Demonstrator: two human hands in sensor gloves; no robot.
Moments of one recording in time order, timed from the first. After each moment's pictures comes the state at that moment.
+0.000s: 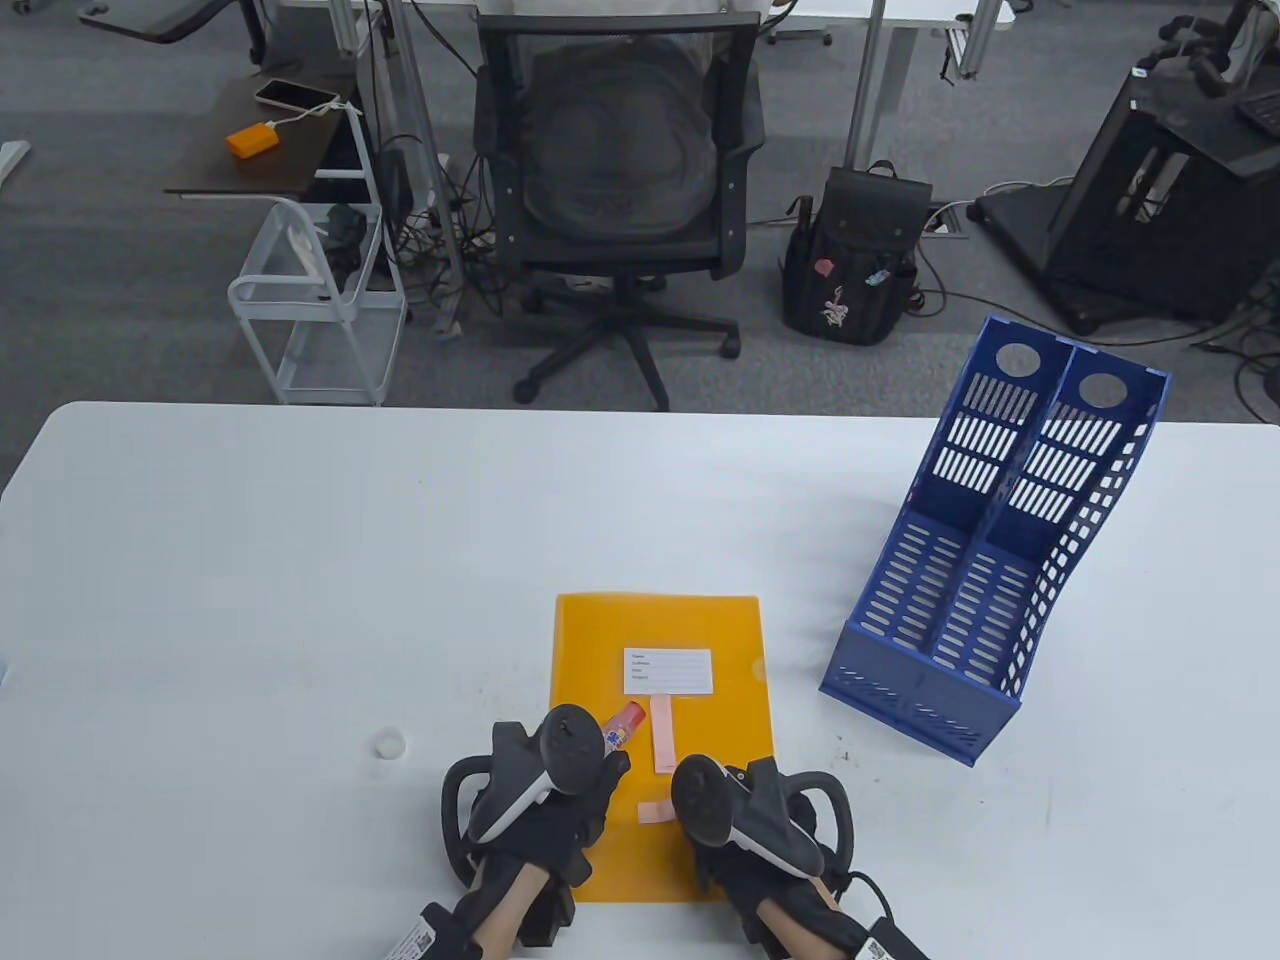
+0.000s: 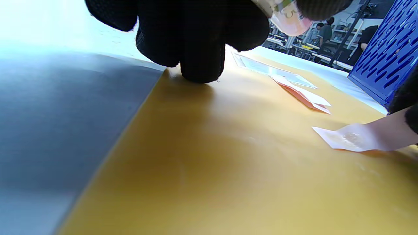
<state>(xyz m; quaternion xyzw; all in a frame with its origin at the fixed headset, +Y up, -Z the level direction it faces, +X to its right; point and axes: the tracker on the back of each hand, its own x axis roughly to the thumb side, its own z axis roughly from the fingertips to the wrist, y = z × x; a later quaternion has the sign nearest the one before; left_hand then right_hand) -0.112 -0.756 -0.302 -0.13 -0.04 0.13 0.98 0.077 -0.749 -0.280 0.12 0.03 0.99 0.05</state>
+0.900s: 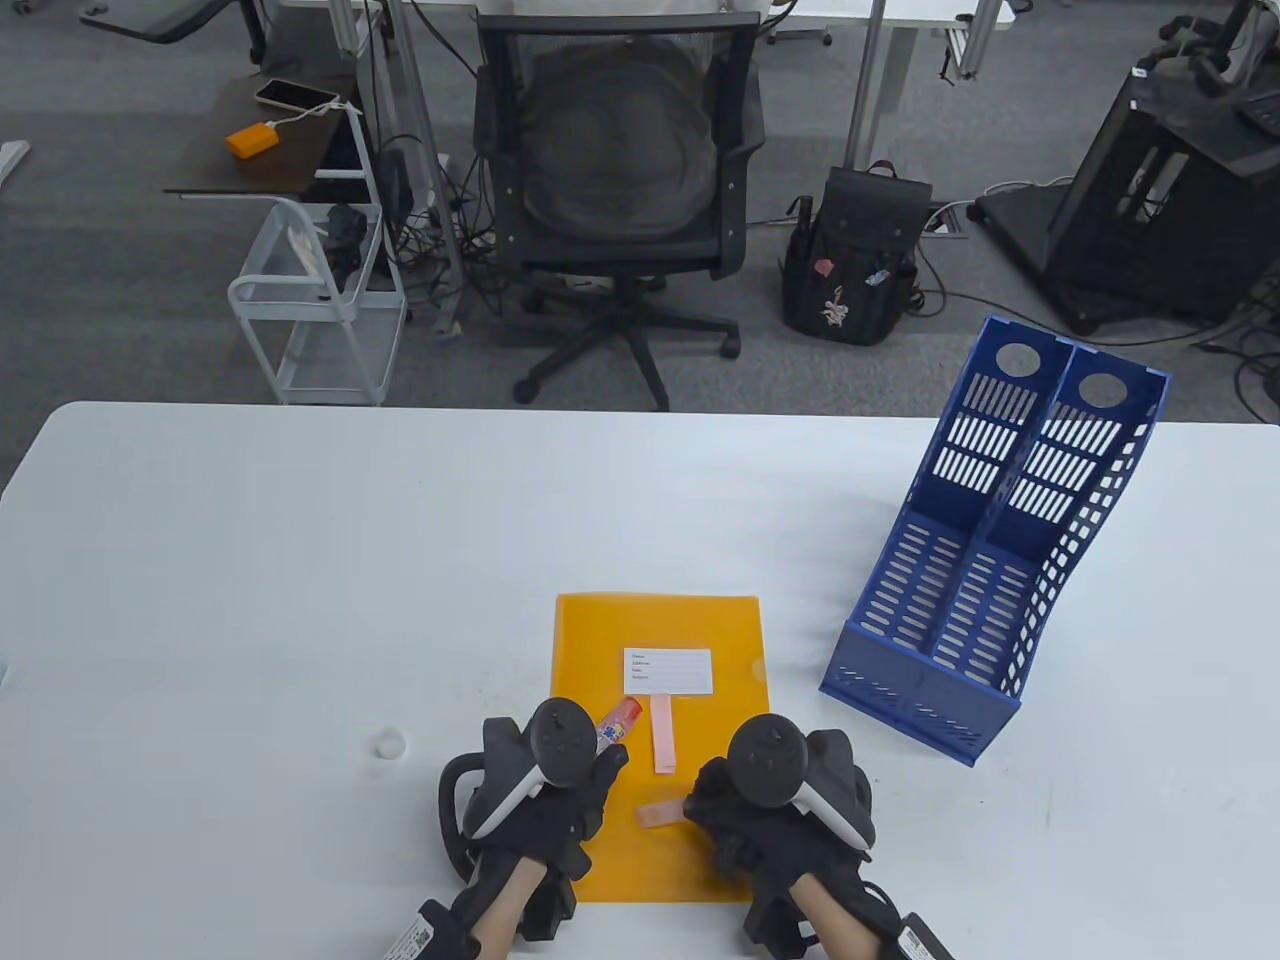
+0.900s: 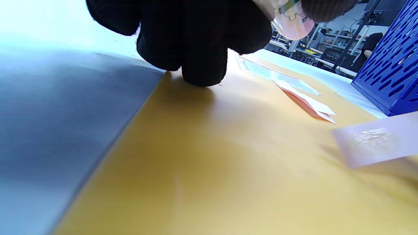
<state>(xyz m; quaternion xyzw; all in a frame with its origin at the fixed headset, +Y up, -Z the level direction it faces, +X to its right) -0.116 -0.756 -0.307 -0.12 -0.03 0.15 0.98 0.112 -0.746 -0.295 0.10 0.09 0.97 0.21</state>
